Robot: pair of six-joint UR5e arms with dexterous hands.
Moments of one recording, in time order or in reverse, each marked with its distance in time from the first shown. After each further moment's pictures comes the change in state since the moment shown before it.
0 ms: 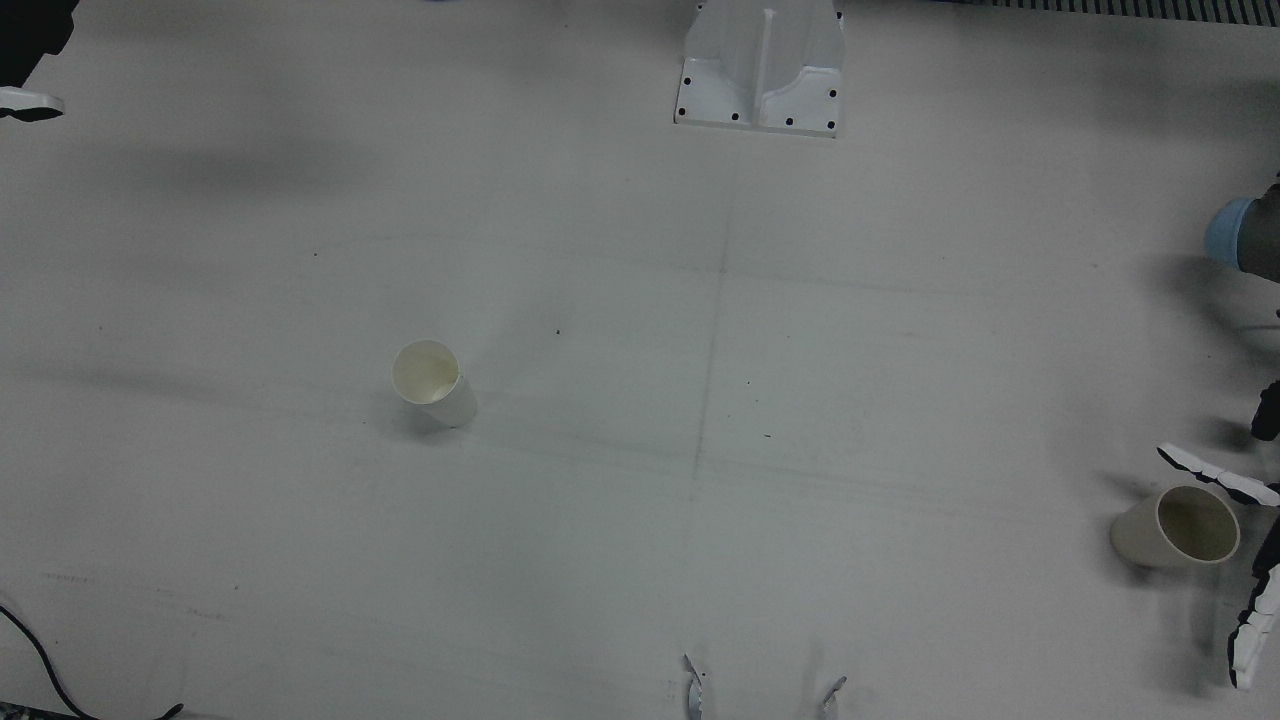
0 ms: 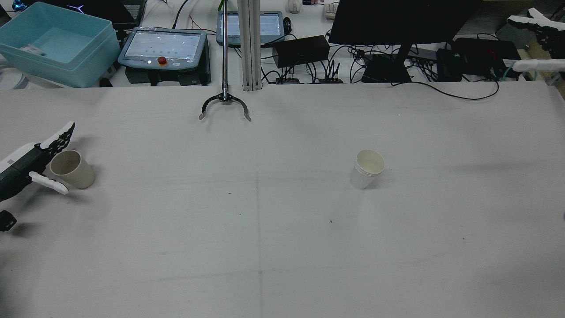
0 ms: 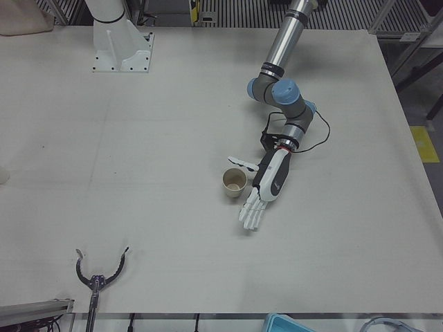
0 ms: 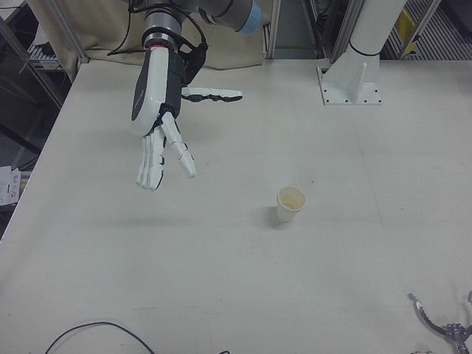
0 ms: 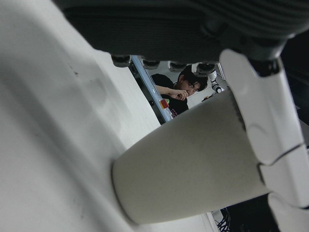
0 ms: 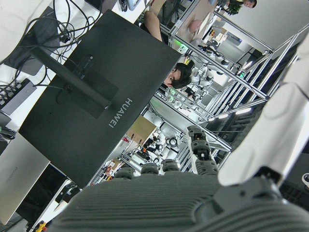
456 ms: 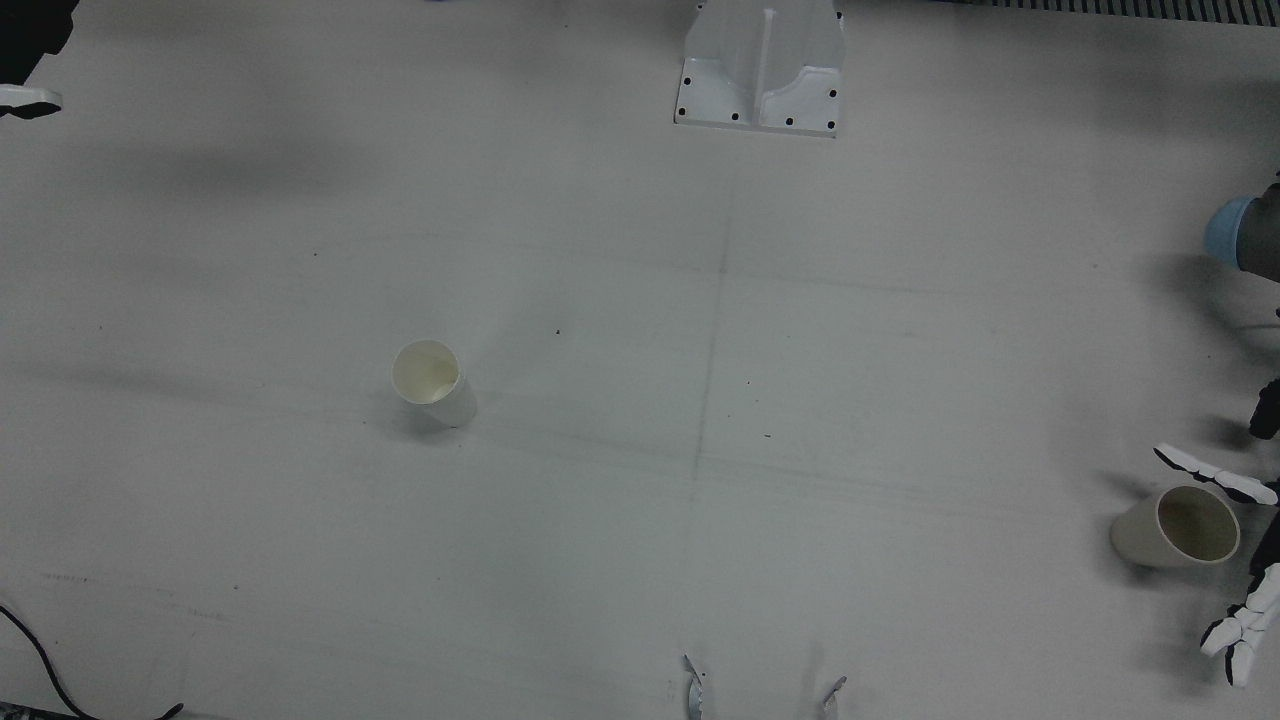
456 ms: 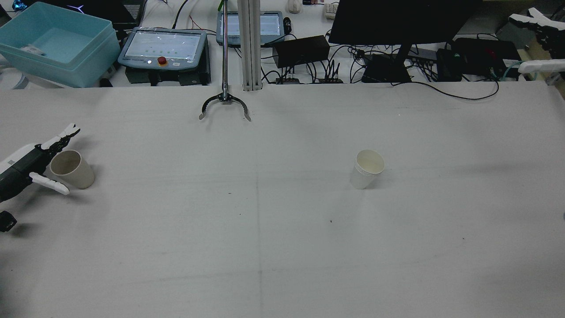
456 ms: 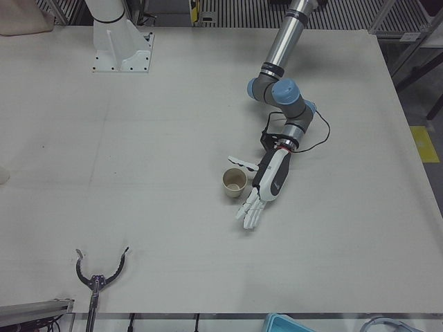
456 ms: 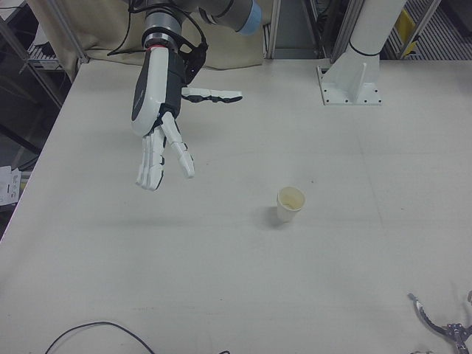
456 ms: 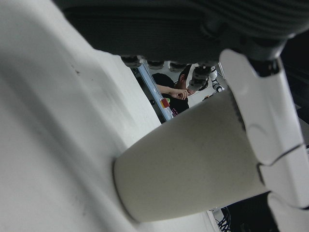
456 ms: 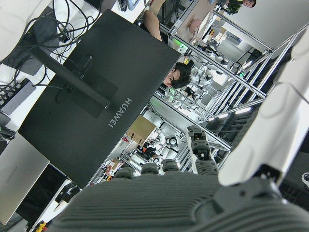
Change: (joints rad) left arm 0.002 0.001 -0.003 0.003 0.003 -0.002; right arm 0.001 0.000 0.000 0.000 0.000 0.002
